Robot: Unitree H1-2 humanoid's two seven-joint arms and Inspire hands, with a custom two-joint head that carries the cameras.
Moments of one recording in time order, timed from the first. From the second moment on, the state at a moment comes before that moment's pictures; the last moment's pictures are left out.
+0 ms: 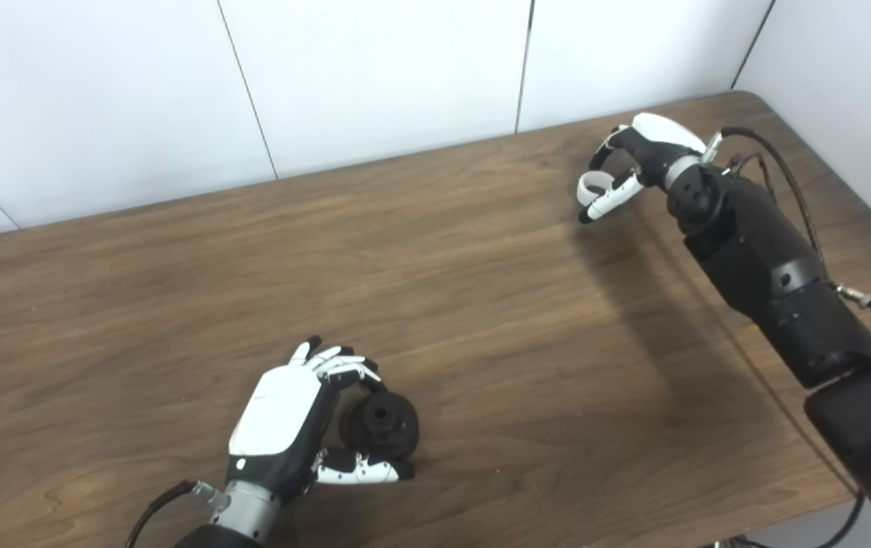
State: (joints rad) left arm 0.06 0.19 -0.39 -0.33 0.87 0.08 -0.24; right arm -0.58 -0.57 0.22 0.32 -0.69 0.47 0.31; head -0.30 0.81
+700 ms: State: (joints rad) left arm 0.06 0.19 -0.39 -0.33 0.87 0.08 -0.24; right arm -0.58 -0.58 0.23 0.32 -0.69 0.47 0.33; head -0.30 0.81
